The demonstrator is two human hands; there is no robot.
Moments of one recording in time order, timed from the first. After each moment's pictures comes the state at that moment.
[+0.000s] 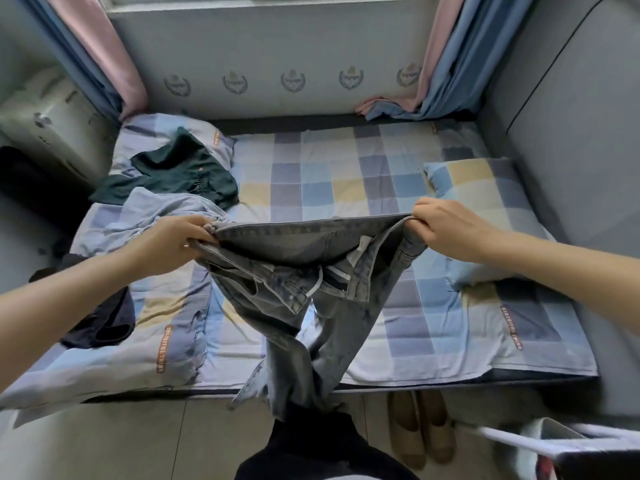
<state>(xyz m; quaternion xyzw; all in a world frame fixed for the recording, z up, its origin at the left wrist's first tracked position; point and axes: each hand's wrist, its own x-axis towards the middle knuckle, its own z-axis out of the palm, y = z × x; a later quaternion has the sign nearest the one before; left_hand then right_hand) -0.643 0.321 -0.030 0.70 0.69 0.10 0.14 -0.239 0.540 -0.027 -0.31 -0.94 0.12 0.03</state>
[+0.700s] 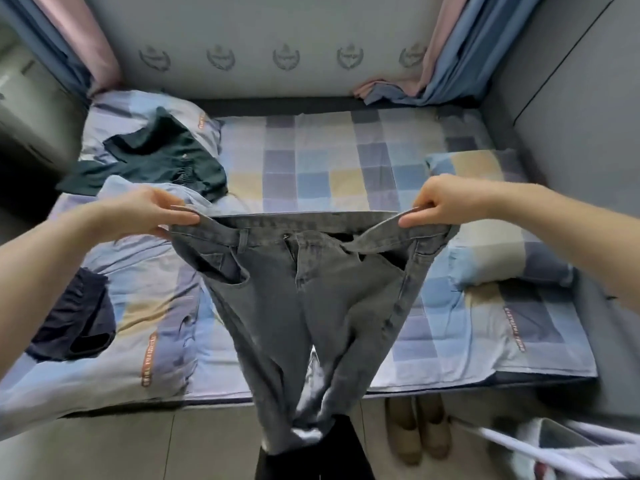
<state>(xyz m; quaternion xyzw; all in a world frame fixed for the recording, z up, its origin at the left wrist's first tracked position) -0.741 0.398 -0.061 0.41 0.77 0.19 0.45 -0.308 0.613 -0.015 -0.31 -0.91 0.21 -0.17</state>
